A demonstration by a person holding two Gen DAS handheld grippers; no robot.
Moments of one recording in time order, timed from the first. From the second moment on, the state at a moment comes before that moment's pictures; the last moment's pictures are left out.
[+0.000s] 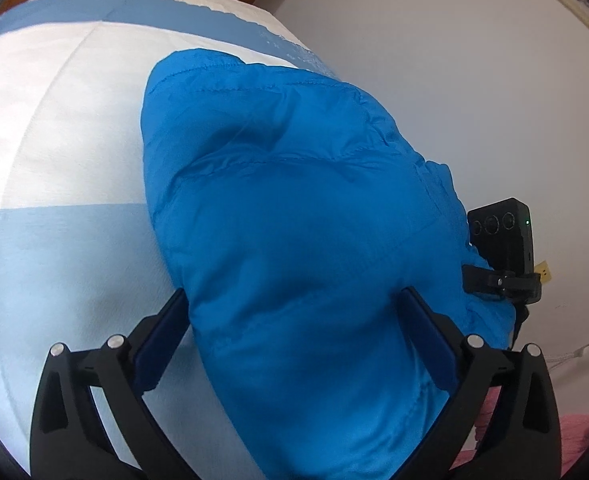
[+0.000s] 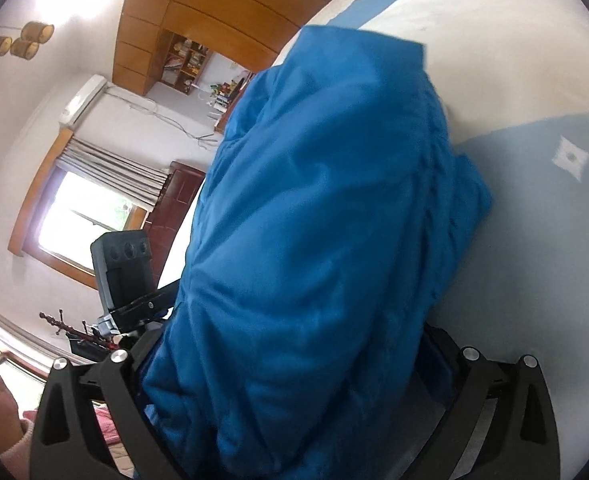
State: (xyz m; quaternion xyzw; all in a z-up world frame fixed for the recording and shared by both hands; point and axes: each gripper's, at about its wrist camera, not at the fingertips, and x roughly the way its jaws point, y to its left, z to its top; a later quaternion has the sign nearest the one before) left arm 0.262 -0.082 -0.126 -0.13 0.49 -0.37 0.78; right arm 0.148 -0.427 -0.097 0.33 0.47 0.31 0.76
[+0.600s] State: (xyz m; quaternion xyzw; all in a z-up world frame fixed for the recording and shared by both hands) left arm 0.228 -0.083 -0.100 -0.10 0.42 -0.37 0.82; right arm 0.126 -0.417 -0.058 0.25 0.40 0.33 0.82
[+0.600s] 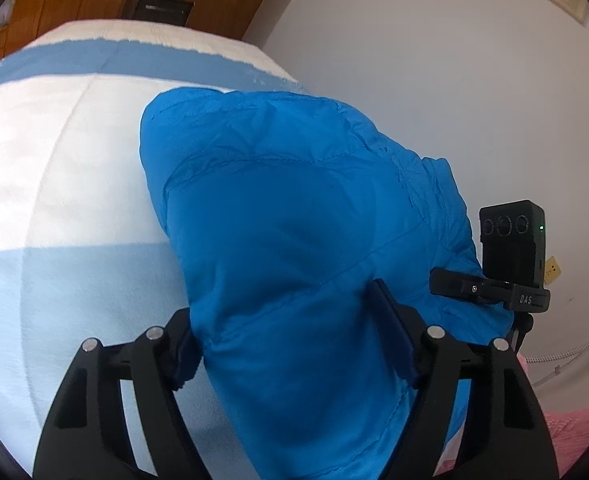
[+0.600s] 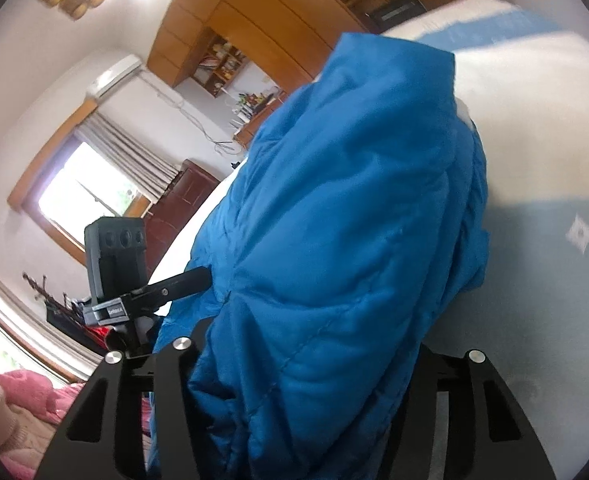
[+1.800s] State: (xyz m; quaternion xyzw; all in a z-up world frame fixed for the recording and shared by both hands) left arm 0.314 -0.011 -0.055 -0.12 0.39 -0.23 0.88; right arm 0.368 -0.321 -0.108 0.25 0.46 0.42 0.74
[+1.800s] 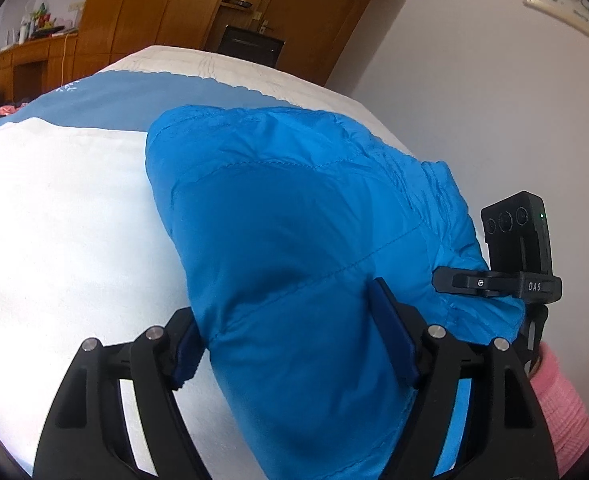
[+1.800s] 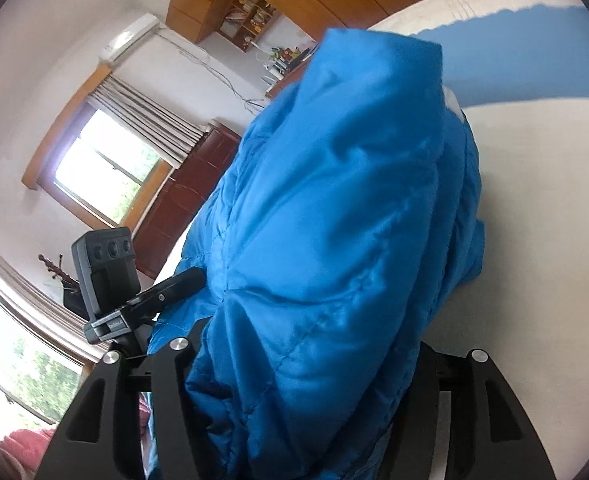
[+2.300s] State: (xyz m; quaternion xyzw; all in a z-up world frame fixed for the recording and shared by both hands) left arm 0.293 0.005 -0.034 -0.10 0.39 -0.15 0.90; right arm 0.349 -0.330 -0.078 0.22 0.47 0.34 0.78
